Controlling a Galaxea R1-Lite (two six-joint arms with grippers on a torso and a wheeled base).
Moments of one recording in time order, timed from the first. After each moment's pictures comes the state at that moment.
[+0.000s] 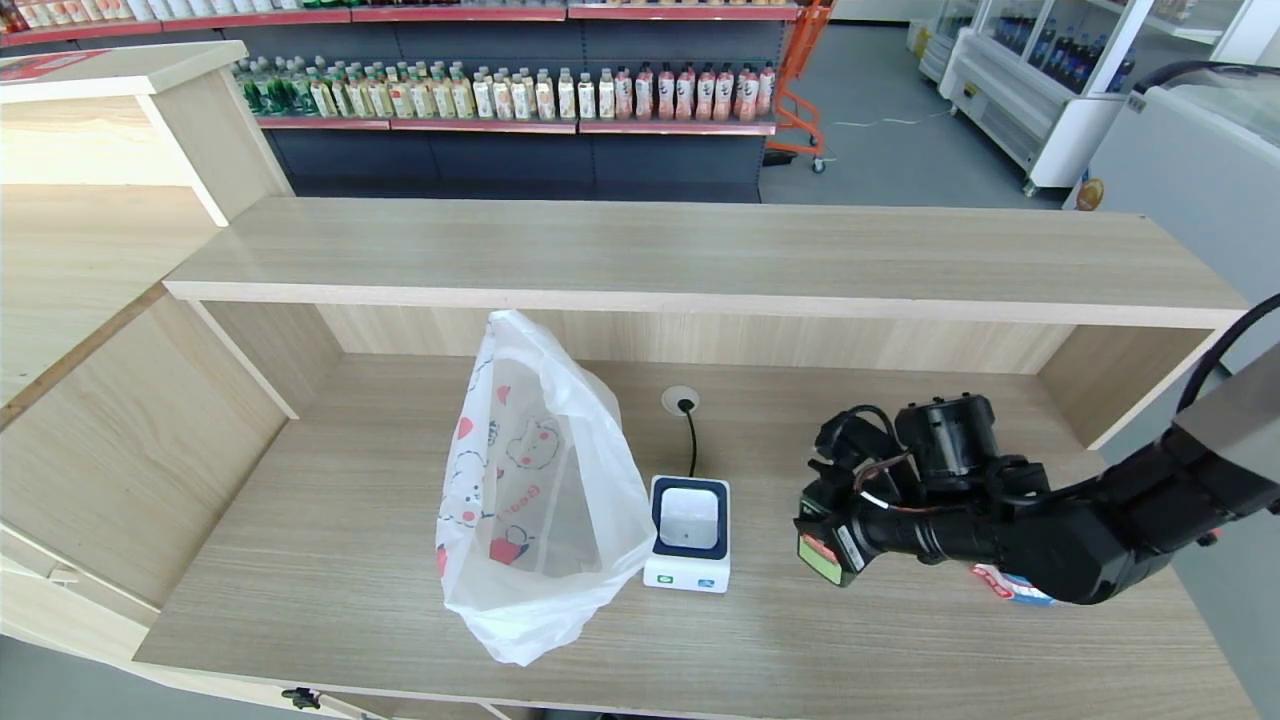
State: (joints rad) left arm 0.00 0.00 0.00 0.00 0.01 0.00; right arm 0.35 1.99 -0.79 -0.58 0.16 -0.28
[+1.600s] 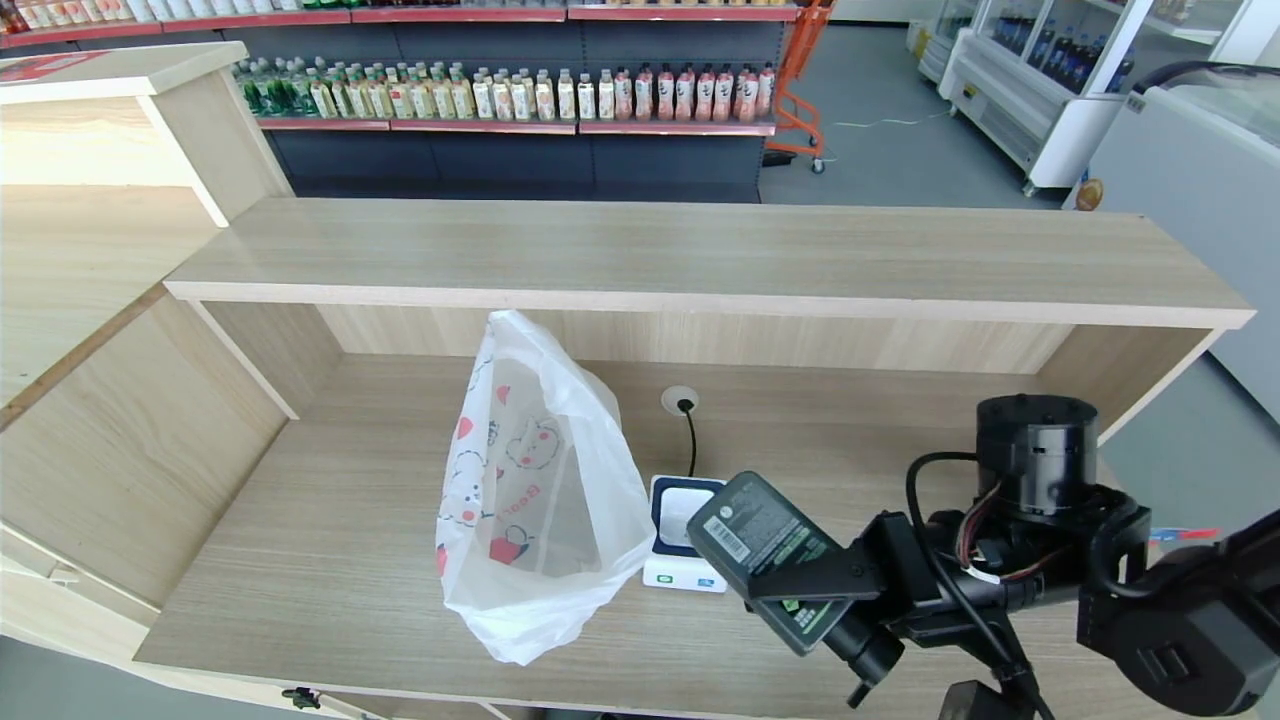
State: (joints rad) left arm 0.00 0.00 0.00 0.00 0.01 0.00; right arm 0.48 1.82 -0.56 -0.96 1.14 -2.34
